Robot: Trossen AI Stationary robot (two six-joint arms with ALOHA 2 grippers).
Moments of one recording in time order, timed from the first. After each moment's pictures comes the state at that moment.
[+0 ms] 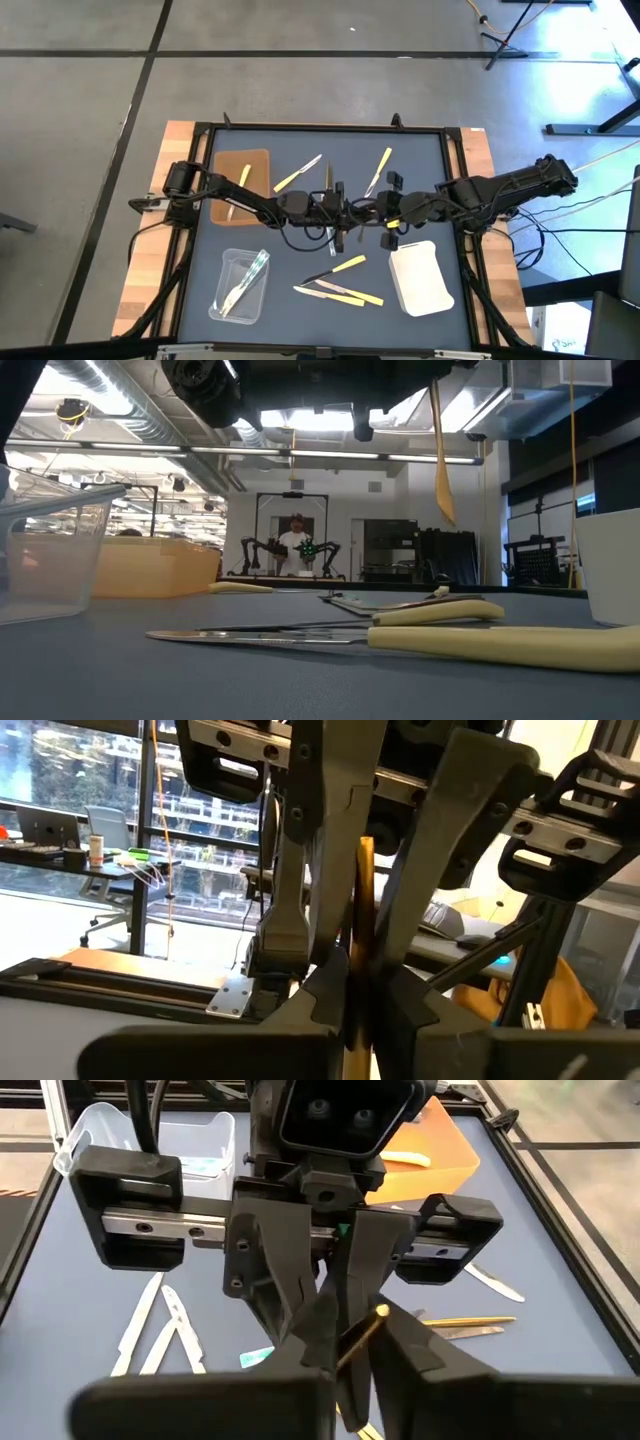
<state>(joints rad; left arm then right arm) -0.10 1.95 1.11 1.02 -0.12 -0.17 0.30 1.26 1.22 -0.62 0.37 0.19</state>
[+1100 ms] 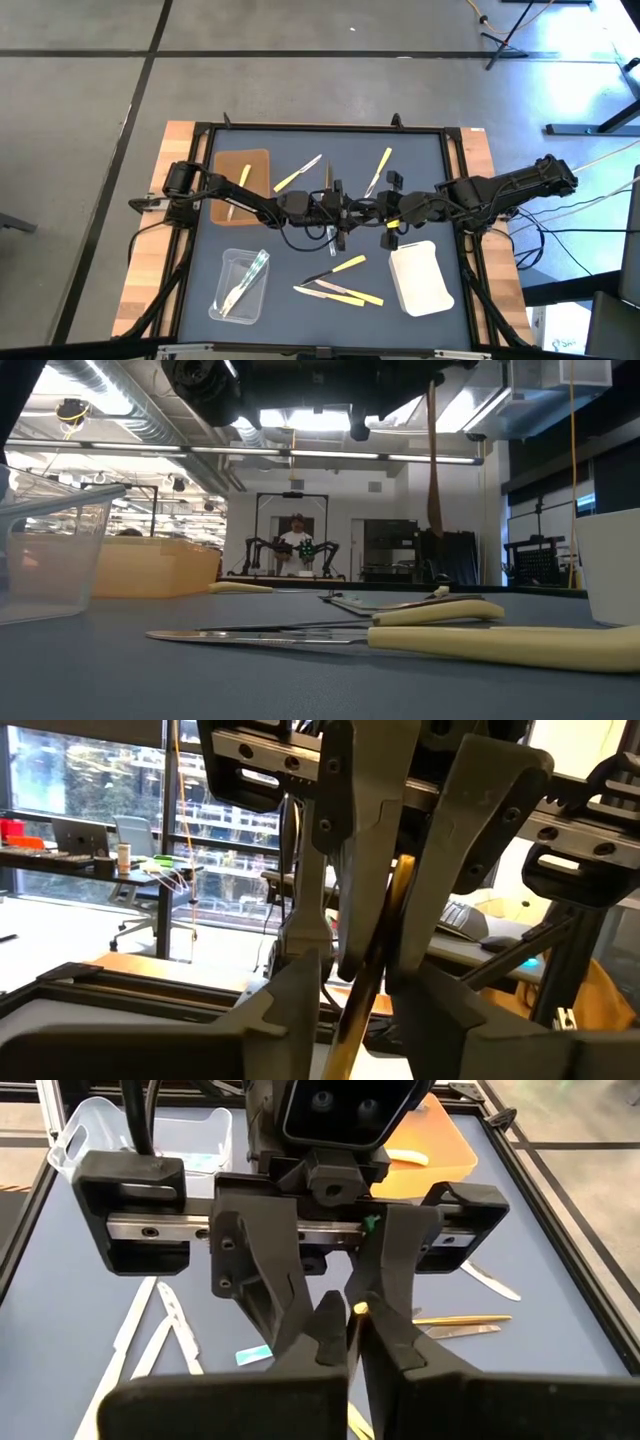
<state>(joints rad) -0.10 1.95 1.11 1.02 -0.17 -0.13 0.30 1.26 1.22 -0.63 0.37 0.18</state>
